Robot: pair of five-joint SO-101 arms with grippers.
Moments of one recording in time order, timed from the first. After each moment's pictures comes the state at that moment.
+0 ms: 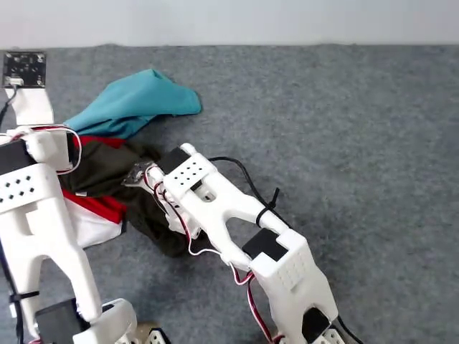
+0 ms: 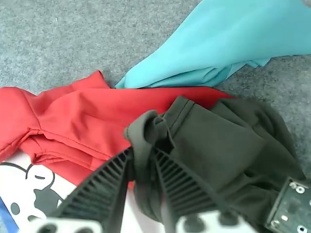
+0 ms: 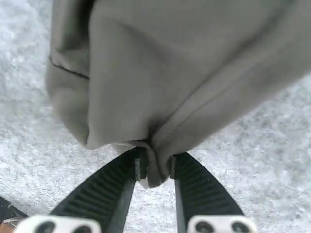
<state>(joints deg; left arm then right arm) -25.2 -15.3 9.5 73.6 -10.9 -45.0 33.1 -17.1 92.9 21.3</state>
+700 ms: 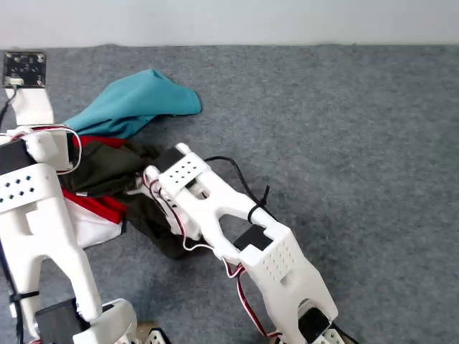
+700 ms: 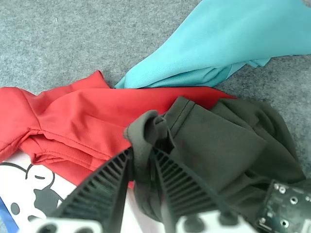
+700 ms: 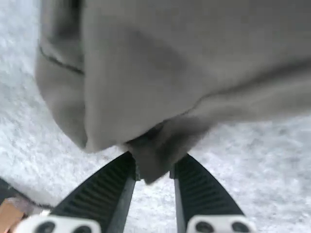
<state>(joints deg) -25.2 -15.3 9.5 73.6 -10.9 -45.0 41.4 -27.2 100.3 24.0</state>
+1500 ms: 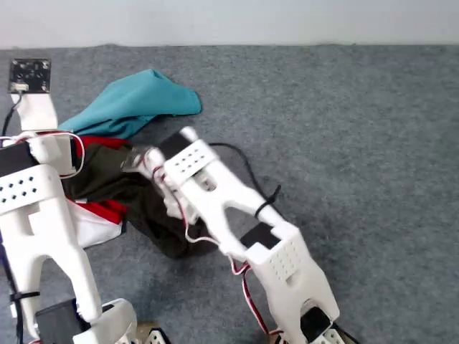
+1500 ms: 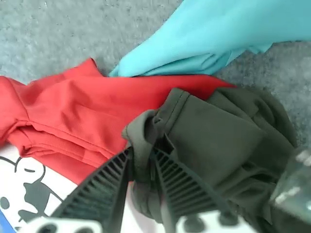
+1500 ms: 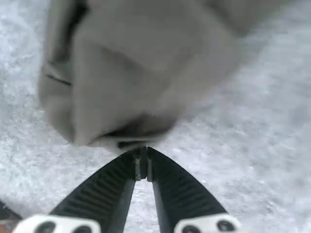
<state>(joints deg) -25.2 -15.3 12.5 73.6 -10.9 -41.5 38.5 -33.4 100.3 23.5</state>
